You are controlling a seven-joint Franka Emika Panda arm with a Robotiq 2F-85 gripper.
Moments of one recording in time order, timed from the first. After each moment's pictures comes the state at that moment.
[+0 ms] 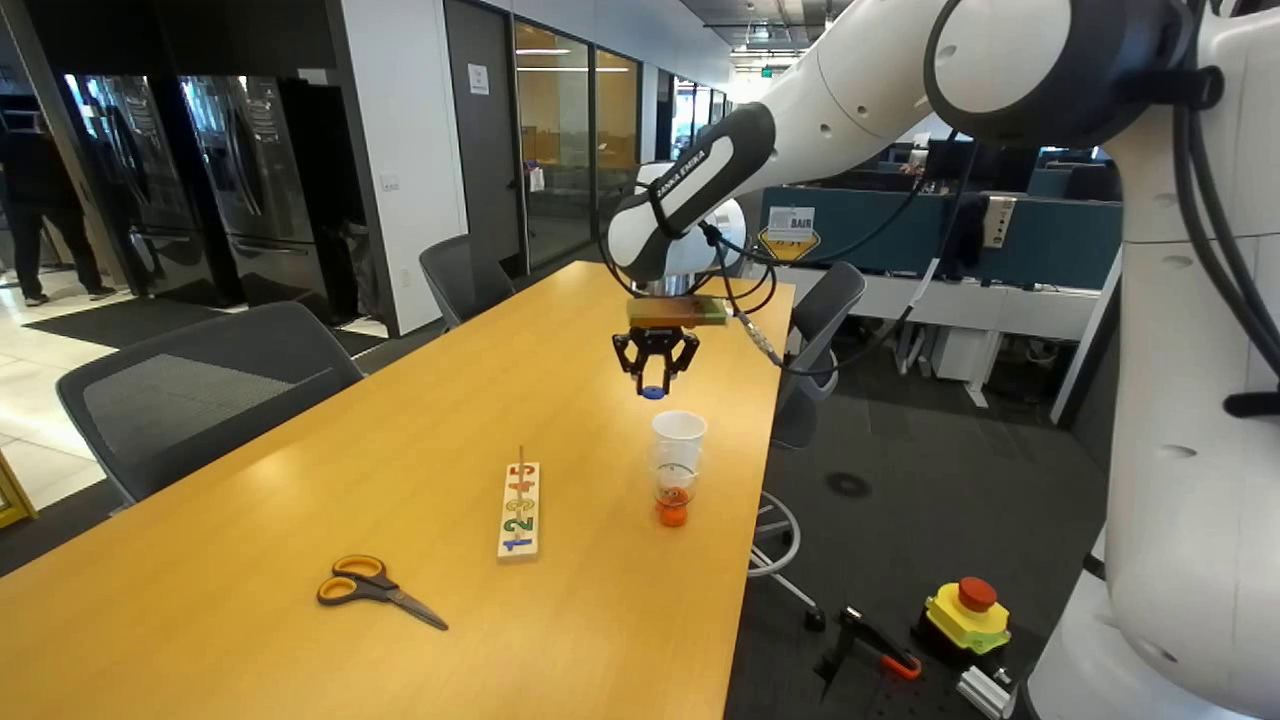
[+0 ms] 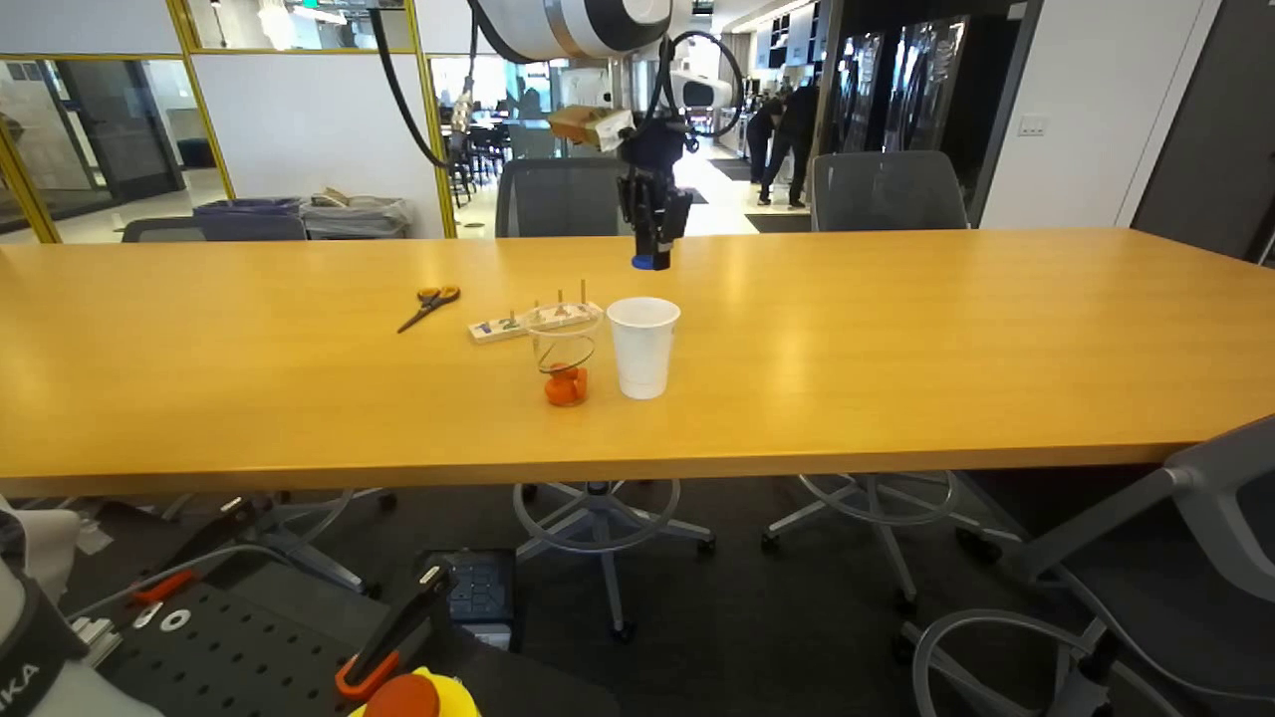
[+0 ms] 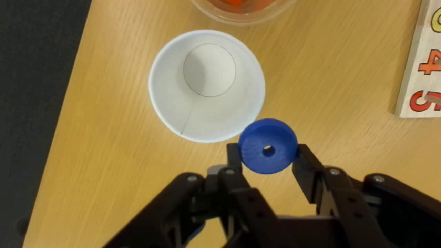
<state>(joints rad) -0.07 0.30 -0.17 -1.94 0.03 2.29 0.43</state>
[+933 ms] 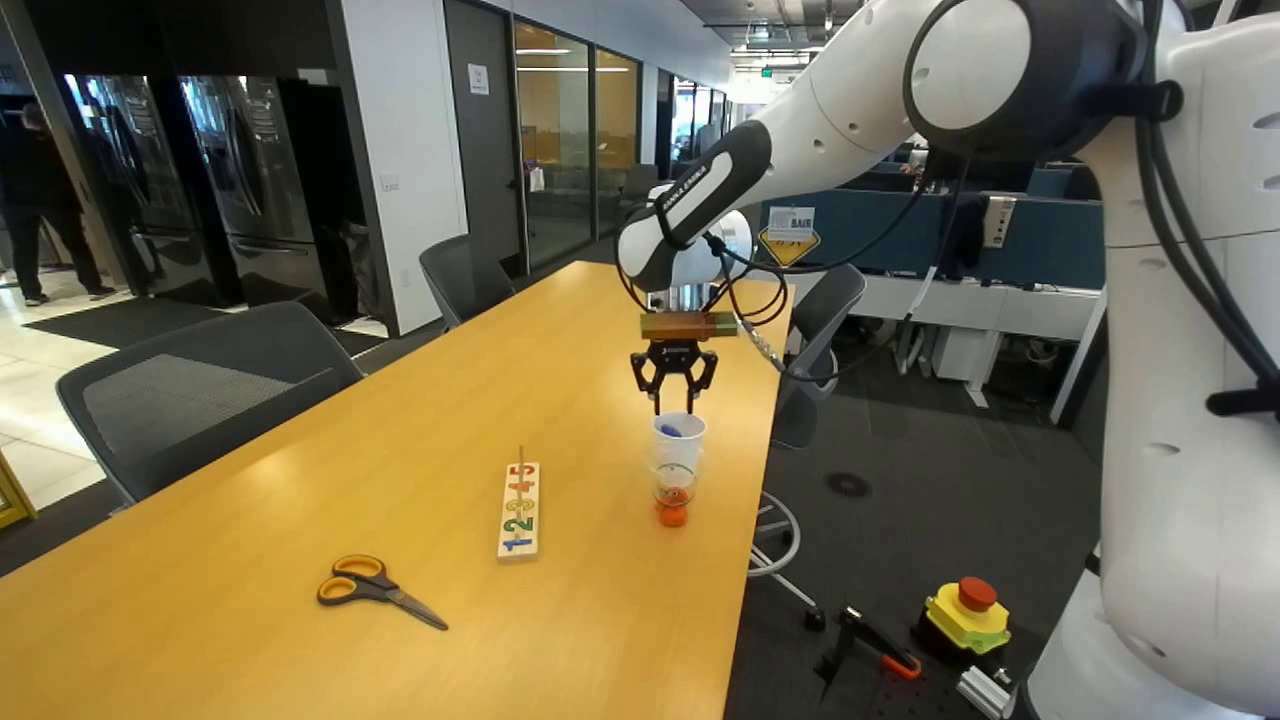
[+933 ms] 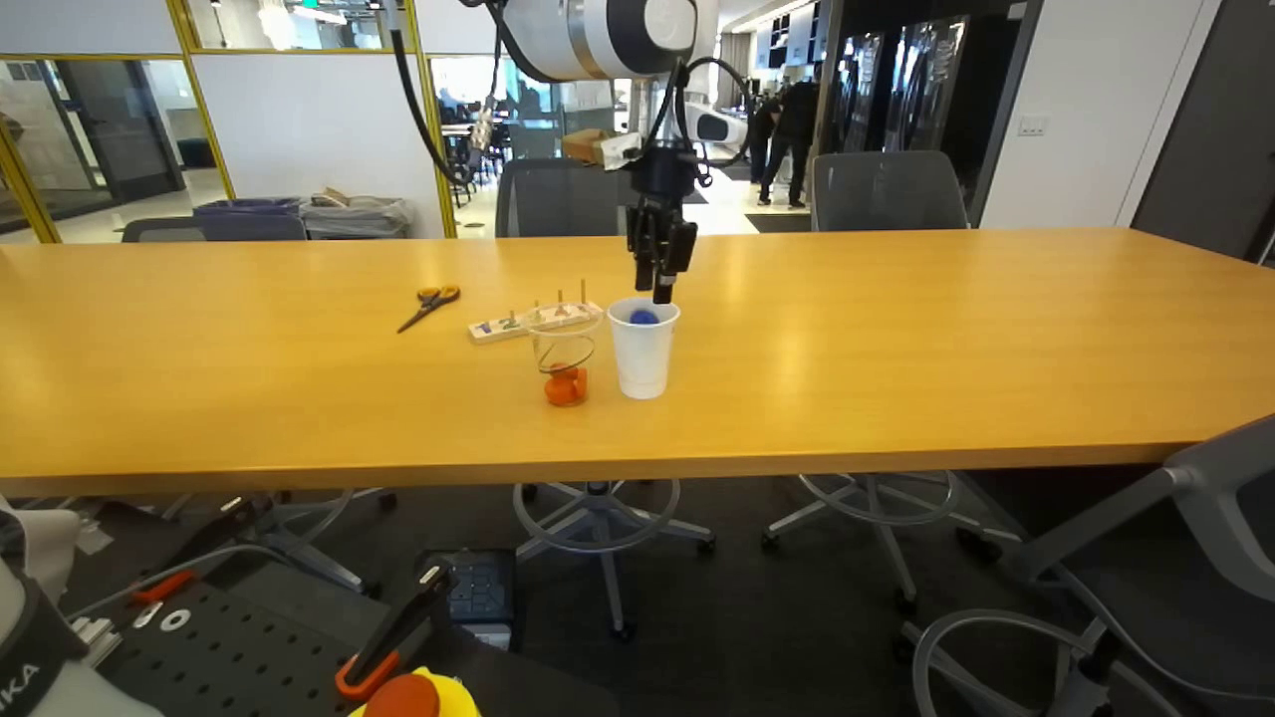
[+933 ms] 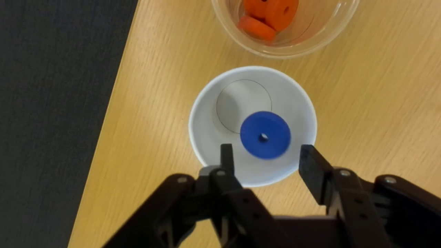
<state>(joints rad) -0.11 0.34 -0.17 -1.93 0.05 2.18 0.46</state>
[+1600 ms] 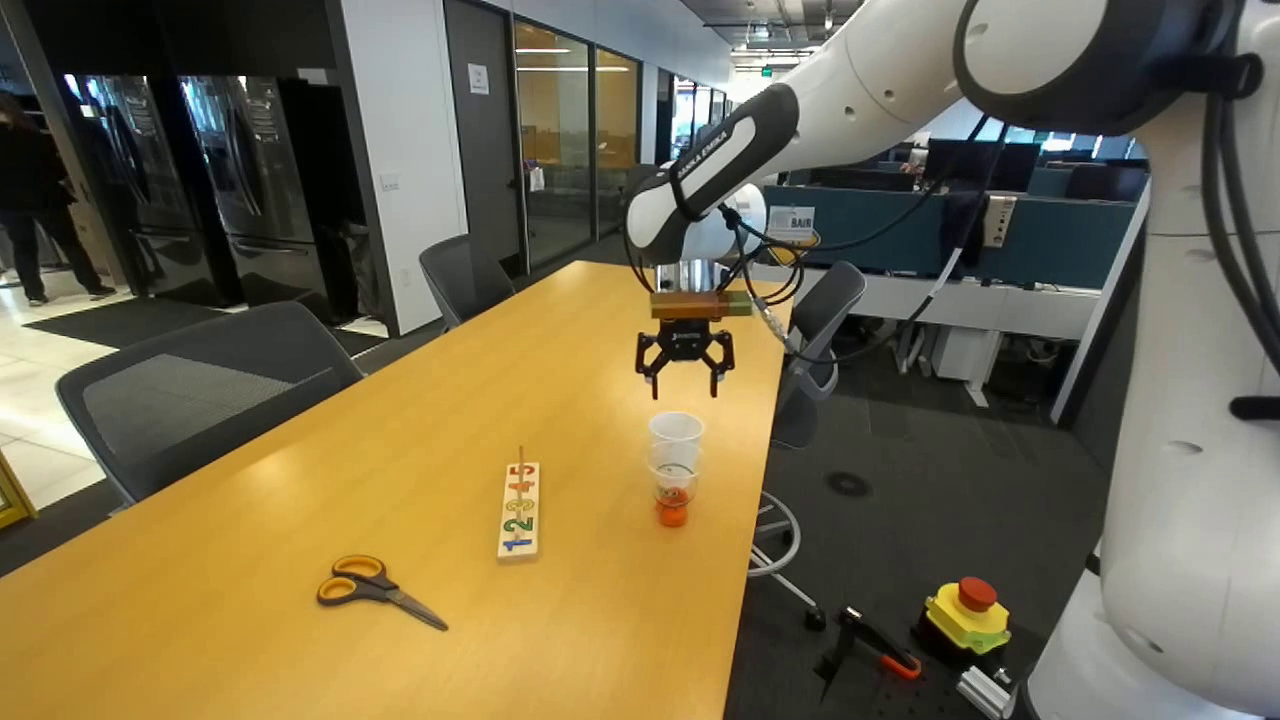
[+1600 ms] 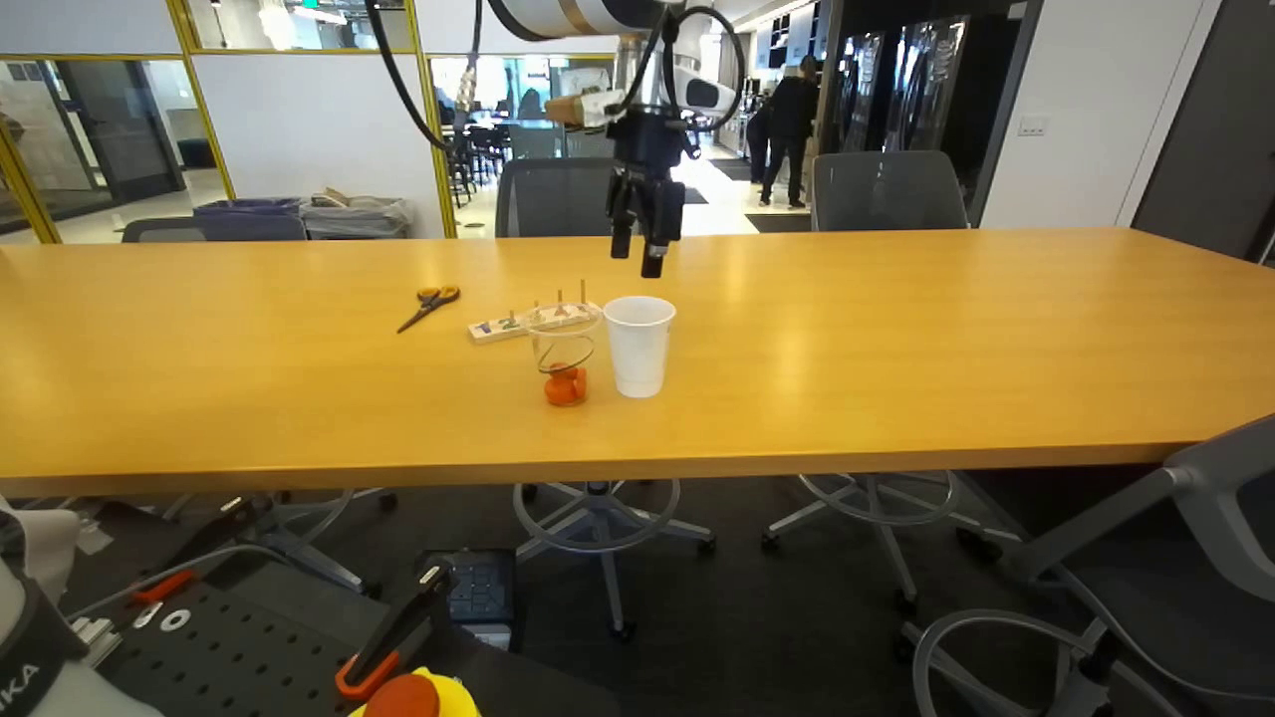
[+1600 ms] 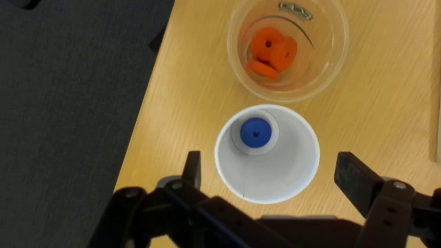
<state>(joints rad) -0.11 0.24 -0.17 -1.98 0.06 2.07 0.46</state>
